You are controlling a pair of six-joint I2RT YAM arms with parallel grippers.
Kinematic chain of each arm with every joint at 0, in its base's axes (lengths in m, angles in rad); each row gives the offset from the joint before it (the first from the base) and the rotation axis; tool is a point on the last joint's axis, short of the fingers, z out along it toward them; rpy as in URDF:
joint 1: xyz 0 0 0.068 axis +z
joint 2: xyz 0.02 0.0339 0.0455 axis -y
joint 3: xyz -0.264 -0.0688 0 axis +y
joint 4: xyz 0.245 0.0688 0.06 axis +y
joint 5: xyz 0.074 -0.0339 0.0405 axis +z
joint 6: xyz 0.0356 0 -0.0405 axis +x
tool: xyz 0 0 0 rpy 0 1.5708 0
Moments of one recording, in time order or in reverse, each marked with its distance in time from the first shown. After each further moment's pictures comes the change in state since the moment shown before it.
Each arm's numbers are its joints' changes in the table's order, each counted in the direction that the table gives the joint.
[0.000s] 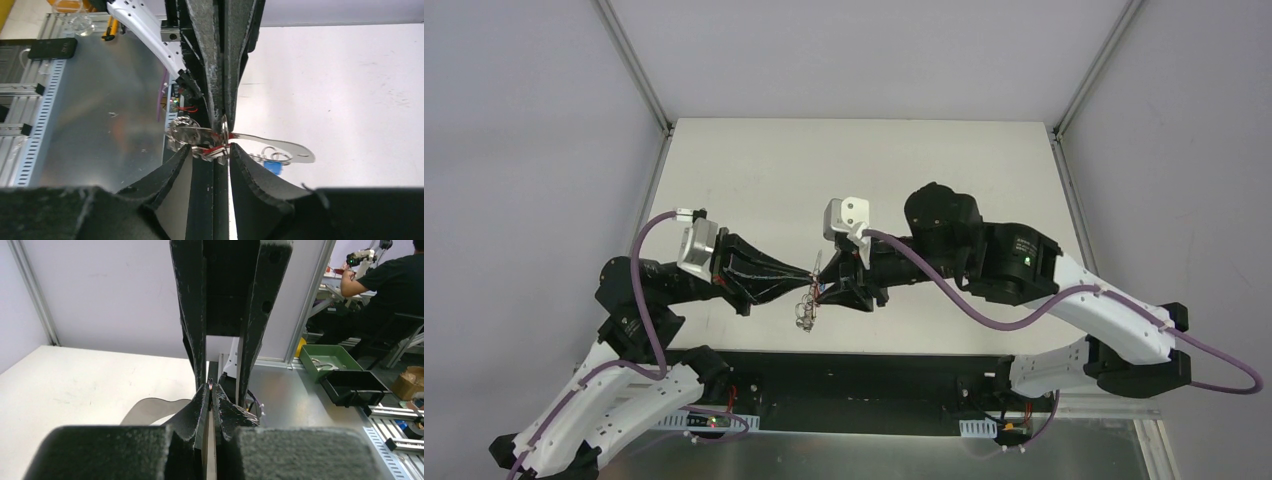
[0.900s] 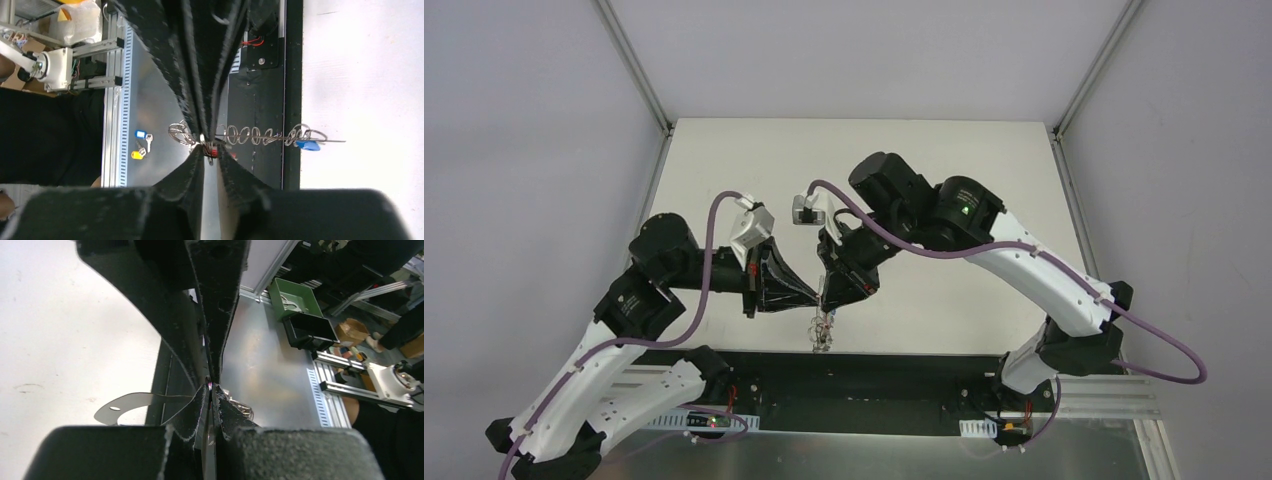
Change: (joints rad) left arm 0.000 -0.158 -0.182 0.520 -0.146 0.066; right arm -0.173 -0.285 -0.267 0.428 0.369 0.073
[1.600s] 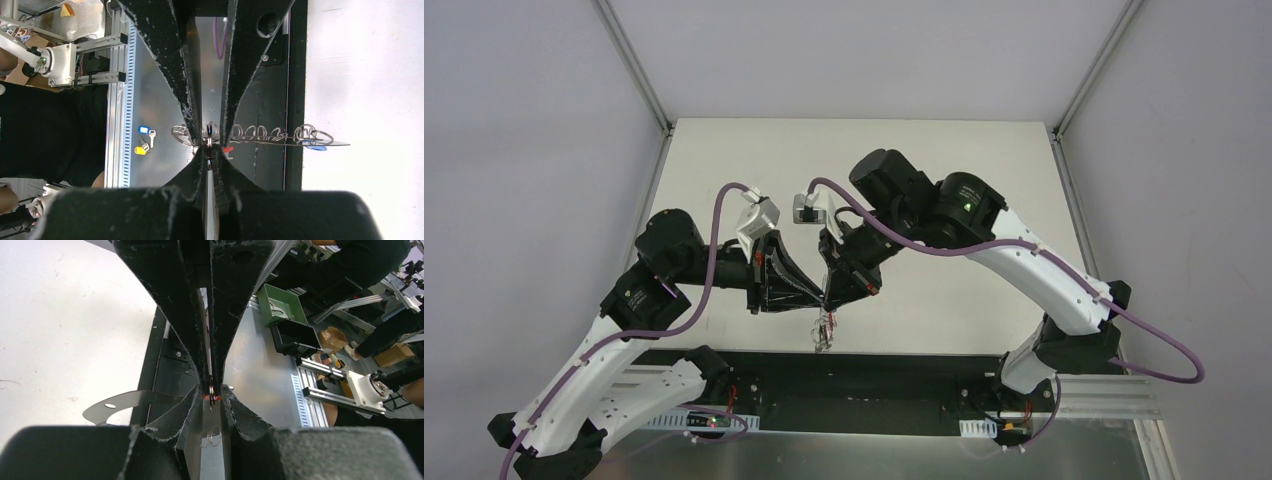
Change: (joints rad) left arm 0.000 -0.021 0.006 -0.040 0.000 -0.083; right arm 0.000 -0.004 -0.025 0.024 0.009 -0.008
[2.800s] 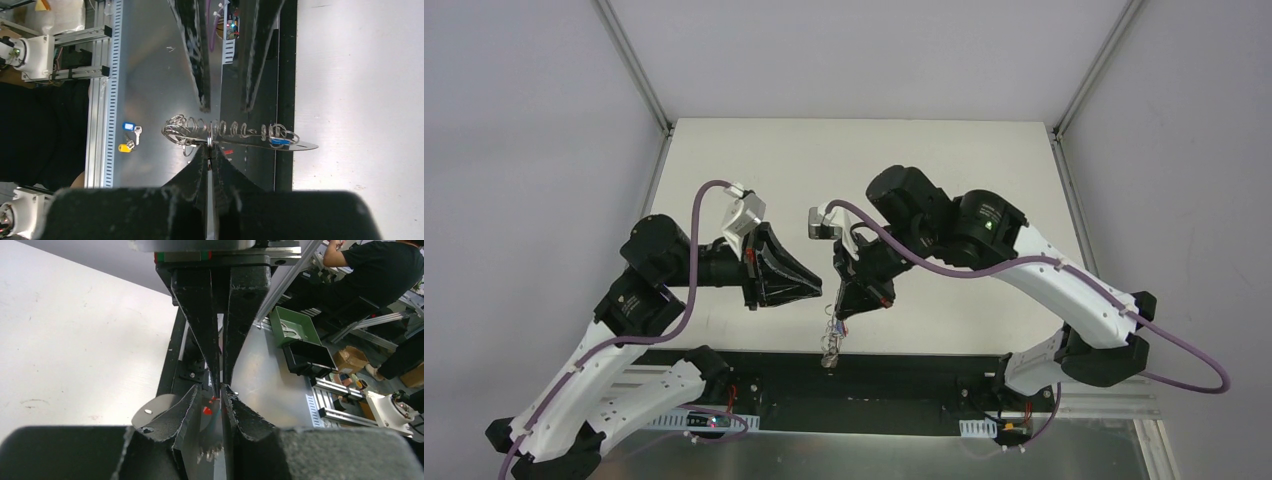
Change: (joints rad) left arm 0.000 0.038 0.000 -0.080 0.079 -0.014; right arm 0.033 0.140 0.174 -0.076 -0.083 -0.024
